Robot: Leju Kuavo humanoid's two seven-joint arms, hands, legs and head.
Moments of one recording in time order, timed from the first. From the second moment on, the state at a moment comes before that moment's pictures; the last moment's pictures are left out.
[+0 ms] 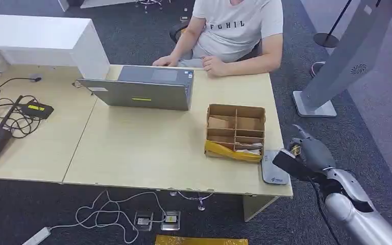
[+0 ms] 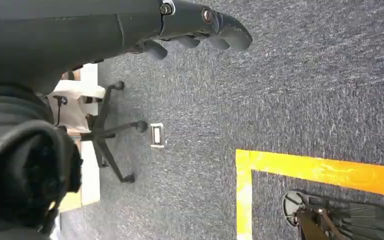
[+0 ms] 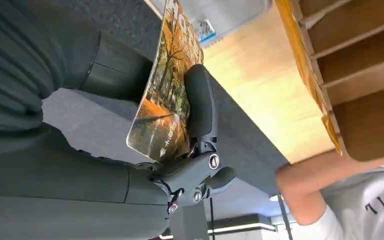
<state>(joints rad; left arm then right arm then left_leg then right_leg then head) -0.18 0.21 -1.43 -0.17 1.23 0.17 0.10 -0.31 -0.62 0.56 -1.40 0.51 -0.08 0.08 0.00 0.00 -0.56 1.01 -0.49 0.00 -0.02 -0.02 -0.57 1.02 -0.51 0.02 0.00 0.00</state>
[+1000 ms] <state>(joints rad) -0.18 0.20 -1.43 -0.17 1.24 0.18 0.12 -0.29 -0.58 0.63 -1.29 0.42 -0.14 0.05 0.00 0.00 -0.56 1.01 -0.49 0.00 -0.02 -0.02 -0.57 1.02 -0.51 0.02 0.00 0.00</state>
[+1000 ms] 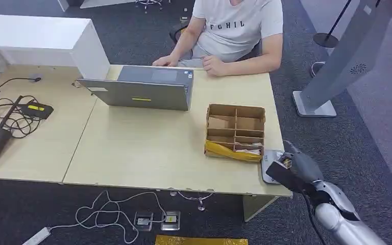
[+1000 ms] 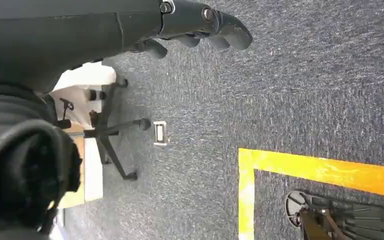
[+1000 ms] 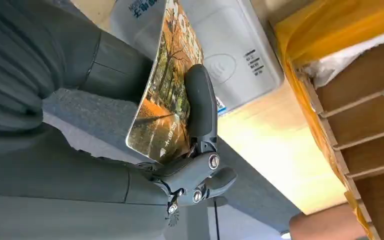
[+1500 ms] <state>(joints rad) -0.18 0.20 -1.43 -0.17 1.24 0.19 0.12 -0.29 -0.55 0.64 -1.24 0.40 -0.17 0.03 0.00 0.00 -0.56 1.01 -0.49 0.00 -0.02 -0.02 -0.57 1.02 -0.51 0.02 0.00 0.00</state>
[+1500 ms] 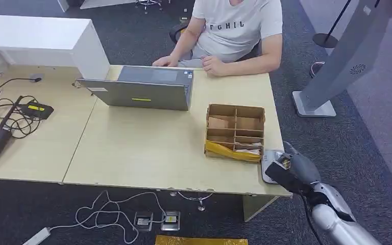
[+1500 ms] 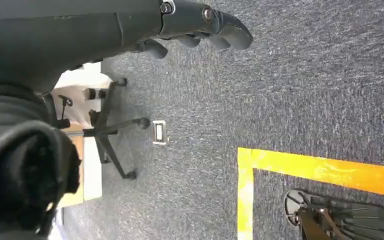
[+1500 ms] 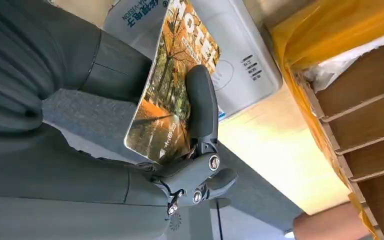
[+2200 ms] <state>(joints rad) -0.18 0.20 -1.43 -0.17 1.21 0.16 0.10 -0.50 -0.57 0.57 -1.38 0.48 -0.06 0.09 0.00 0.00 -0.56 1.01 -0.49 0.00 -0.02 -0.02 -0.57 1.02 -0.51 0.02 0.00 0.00</state>
